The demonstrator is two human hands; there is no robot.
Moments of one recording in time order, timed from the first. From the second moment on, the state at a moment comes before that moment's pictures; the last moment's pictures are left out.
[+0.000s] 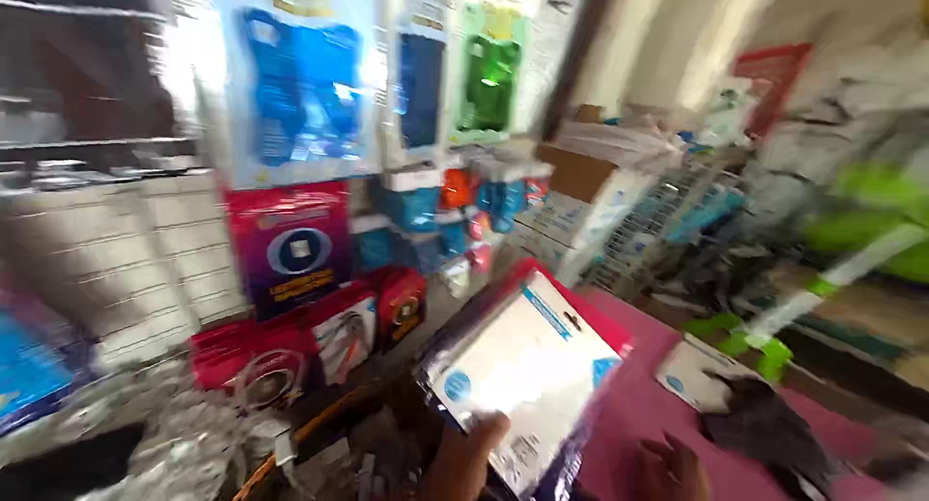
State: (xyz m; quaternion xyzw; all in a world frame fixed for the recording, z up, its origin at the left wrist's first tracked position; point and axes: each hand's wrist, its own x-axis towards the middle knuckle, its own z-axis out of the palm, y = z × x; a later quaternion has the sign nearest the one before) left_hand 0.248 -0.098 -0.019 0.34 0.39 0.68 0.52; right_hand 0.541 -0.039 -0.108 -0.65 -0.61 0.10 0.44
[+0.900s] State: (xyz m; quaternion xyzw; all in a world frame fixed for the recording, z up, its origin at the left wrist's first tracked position) left_hand 0.349 -0.034 -0.066 0.25 0.41 0.24 0.84; right_hand 0.714 0.047 -0.049 -0.86 -0.45 0.10 0.22
